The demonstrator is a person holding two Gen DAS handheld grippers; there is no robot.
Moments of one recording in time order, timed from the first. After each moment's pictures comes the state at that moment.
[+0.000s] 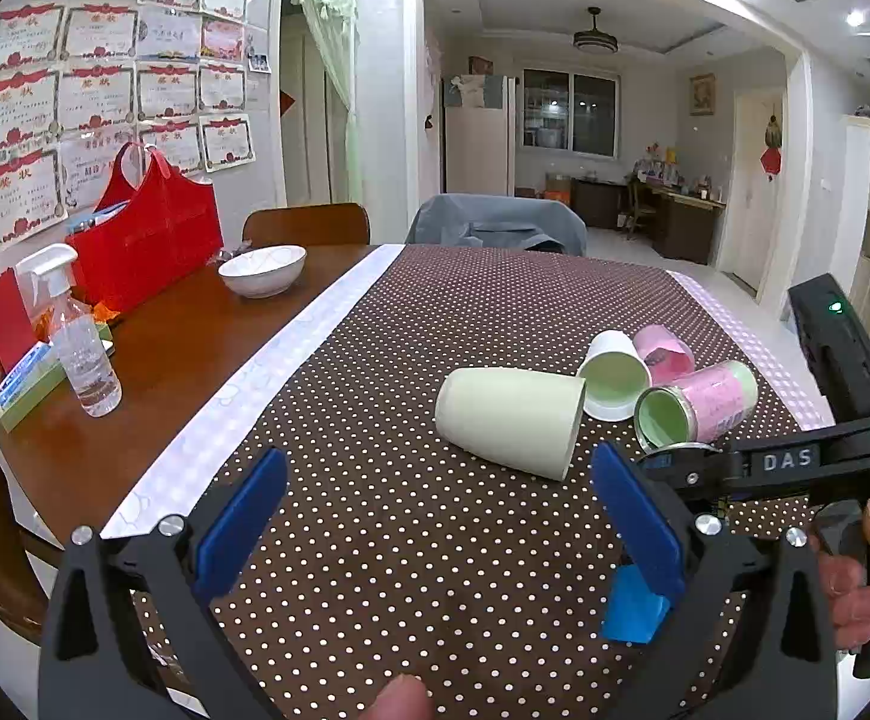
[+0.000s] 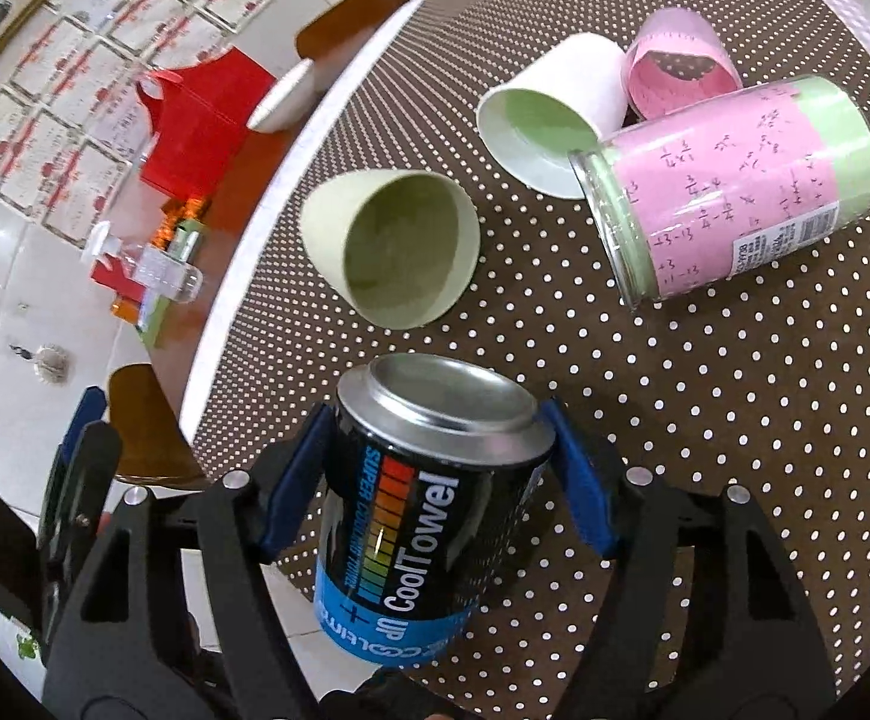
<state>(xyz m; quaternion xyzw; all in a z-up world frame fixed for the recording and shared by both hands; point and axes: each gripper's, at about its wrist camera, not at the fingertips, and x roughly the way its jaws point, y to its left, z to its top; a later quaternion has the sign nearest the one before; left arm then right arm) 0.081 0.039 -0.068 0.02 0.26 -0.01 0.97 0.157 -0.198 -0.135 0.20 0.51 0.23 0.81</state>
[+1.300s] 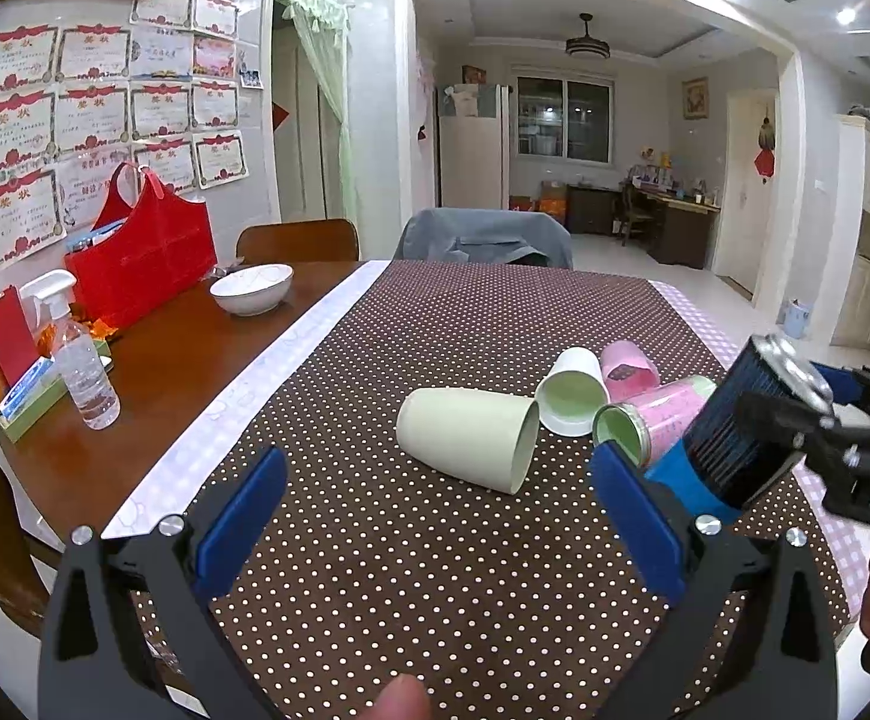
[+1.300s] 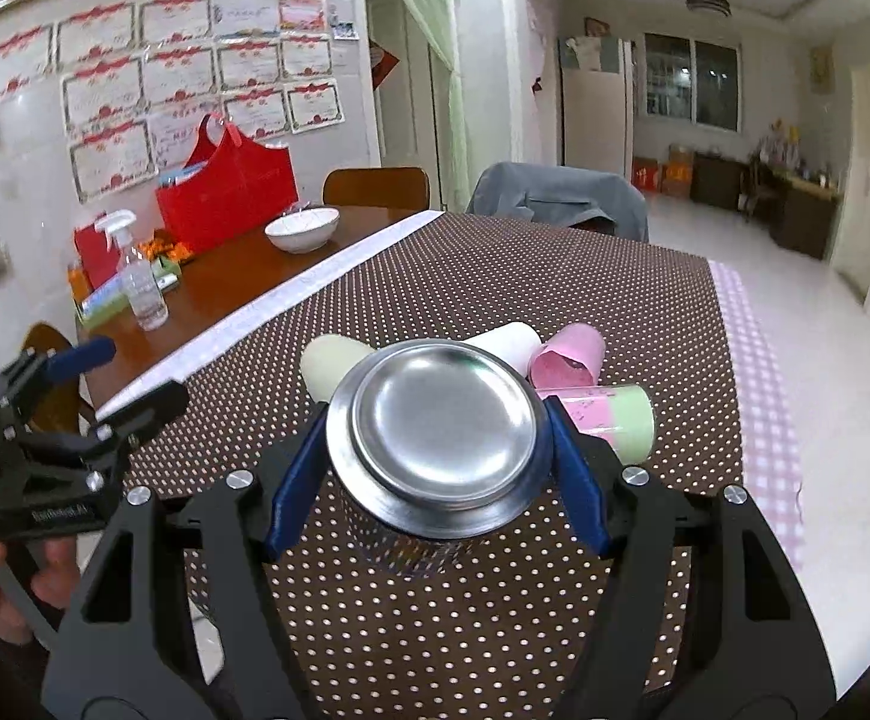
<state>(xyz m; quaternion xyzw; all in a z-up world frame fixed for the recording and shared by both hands) 0.065 0.005 -0.049 0.02 0.25 -0.01 0.97 0.070 -0.208 -0.053 -0.02 0.27 0.17 0.95</state>
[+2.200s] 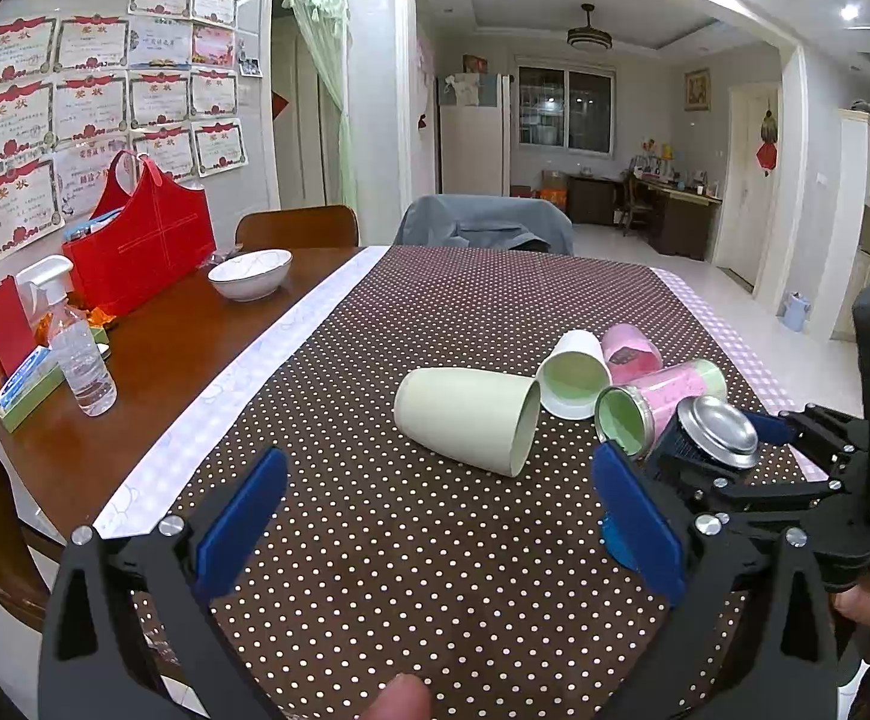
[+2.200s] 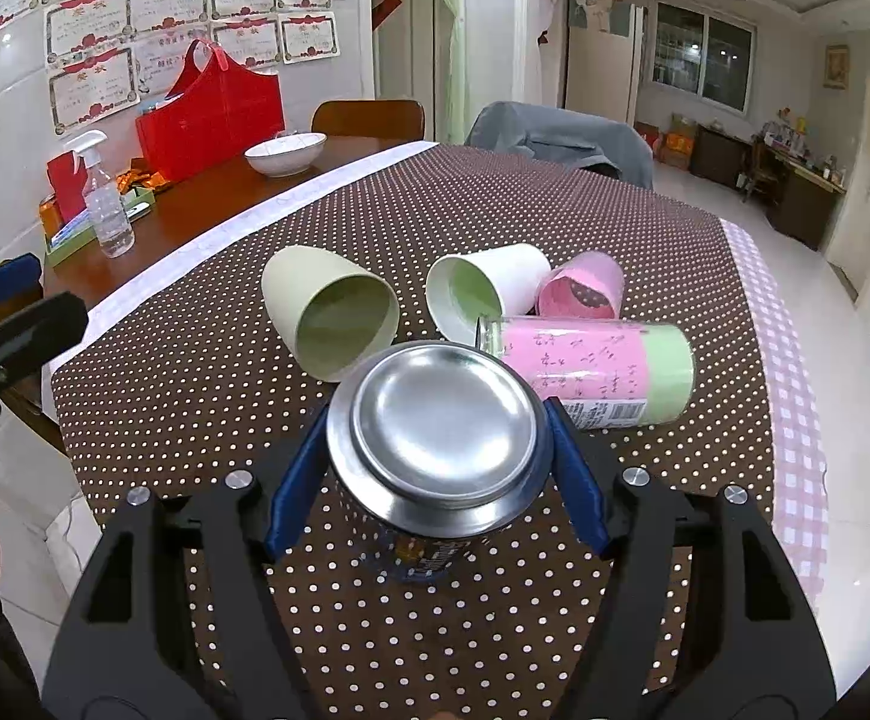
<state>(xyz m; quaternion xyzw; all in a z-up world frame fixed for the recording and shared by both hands) 0.066 0.003 -0.058 0.02 0.26 -0.01 0.96 0.102 -0.194 -0.104 -0.05 0.32 0.16 0.93</state>
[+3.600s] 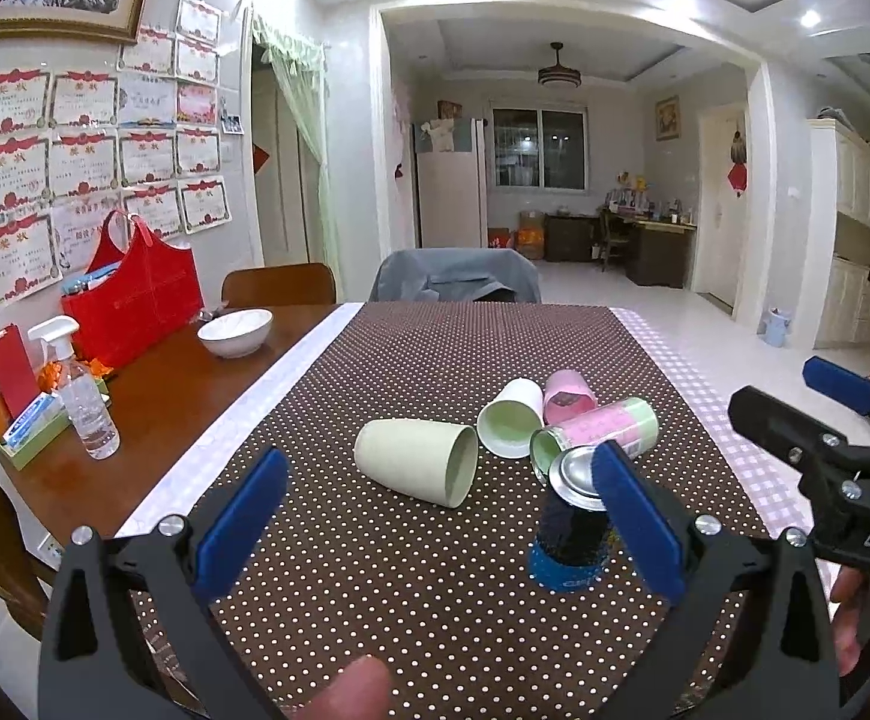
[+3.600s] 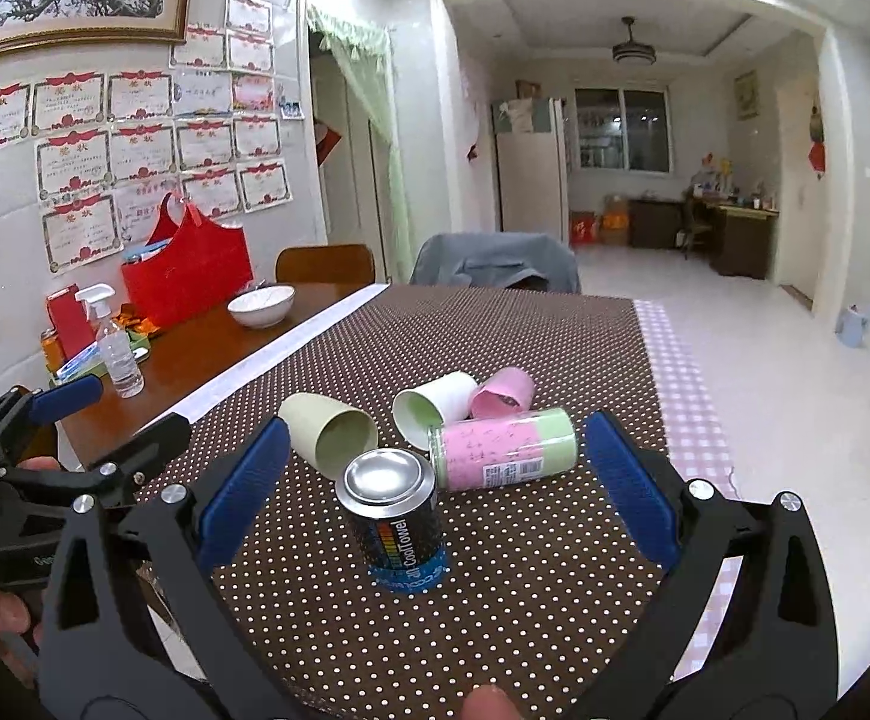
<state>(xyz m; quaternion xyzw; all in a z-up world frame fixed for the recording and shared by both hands) 0.011 -0.040 -0.021 0.03 0.20 -0.03 0.98 -0.007 -0.235 -0.022 0.02 0.17 0.09 0.98</state>
